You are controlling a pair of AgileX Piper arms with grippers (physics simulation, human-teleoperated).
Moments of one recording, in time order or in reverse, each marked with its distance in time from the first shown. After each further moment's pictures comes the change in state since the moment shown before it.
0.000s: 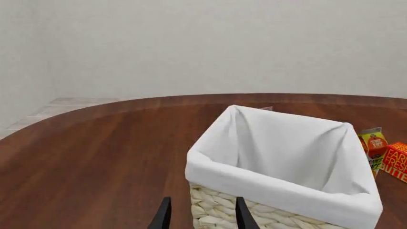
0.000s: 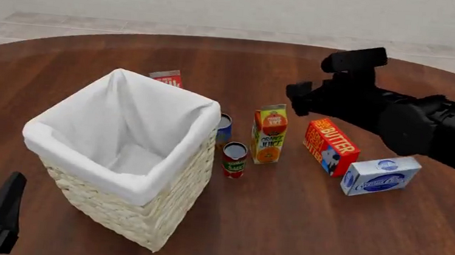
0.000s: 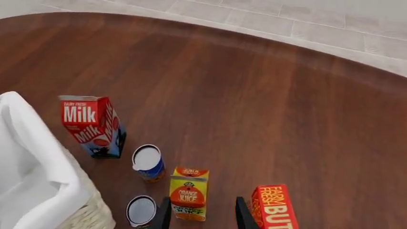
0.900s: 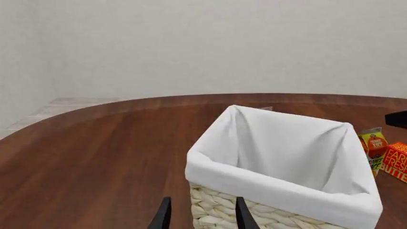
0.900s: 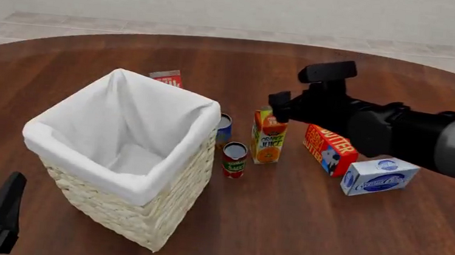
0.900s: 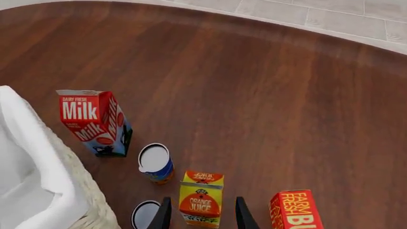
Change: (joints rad) left arm 0.000 0.000 0.000 0.000 0.000; right arm 0.038 0.140 -0.022 -0.084 0.036
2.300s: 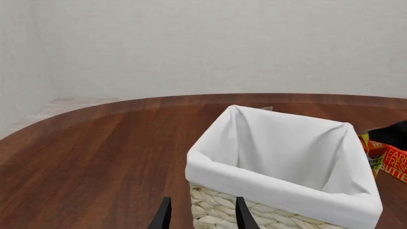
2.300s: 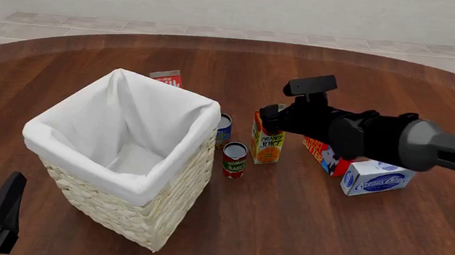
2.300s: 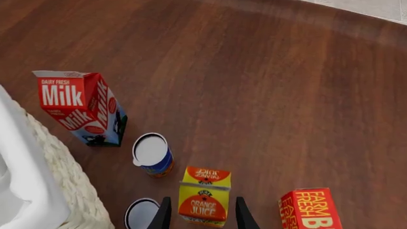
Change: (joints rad) left arm 0.000 0.000 0.000 0.000 0.000; right arm 0.011 0.127 -0.023 -0.029 0.002
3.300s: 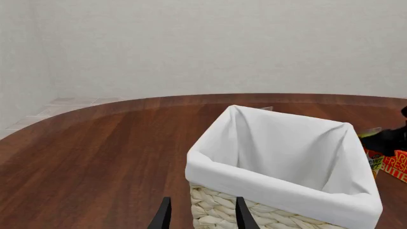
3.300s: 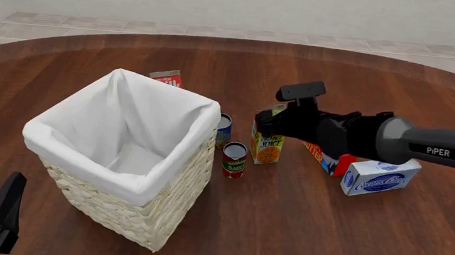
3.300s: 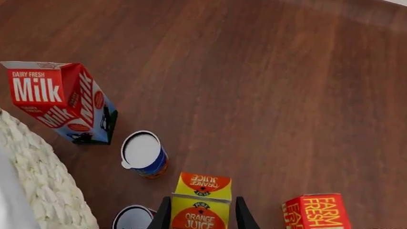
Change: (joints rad) left arm 0.000 0.000 0.000 0.000 0.000; right arm -0.006 0.109 -0.056 -0.004 -0.006
